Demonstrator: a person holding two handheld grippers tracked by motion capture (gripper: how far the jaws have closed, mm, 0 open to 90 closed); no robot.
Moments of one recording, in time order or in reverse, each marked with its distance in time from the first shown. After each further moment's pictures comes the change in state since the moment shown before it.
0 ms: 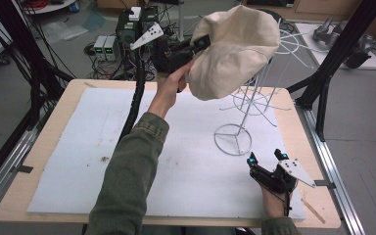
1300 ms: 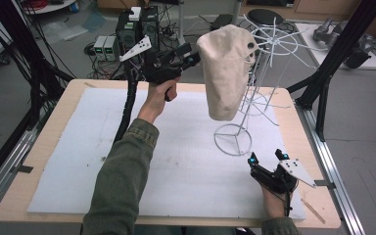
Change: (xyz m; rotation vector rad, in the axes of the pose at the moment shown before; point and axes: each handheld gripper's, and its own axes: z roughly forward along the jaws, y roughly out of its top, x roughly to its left) left arm 0.018 -0.019 -0.031 -0.005 -0.047 -0.037; right arm -0.002 0.000 0.000 0.000 -0.011 0.005
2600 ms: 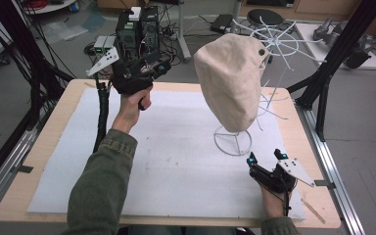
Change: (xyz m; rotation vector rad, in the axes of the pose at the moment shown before) left arm -0.008 0.012 -0.072 -0.017 0.119 0.060; right arm 0.002 0.000 0.002 0.009 0.003 -0.005
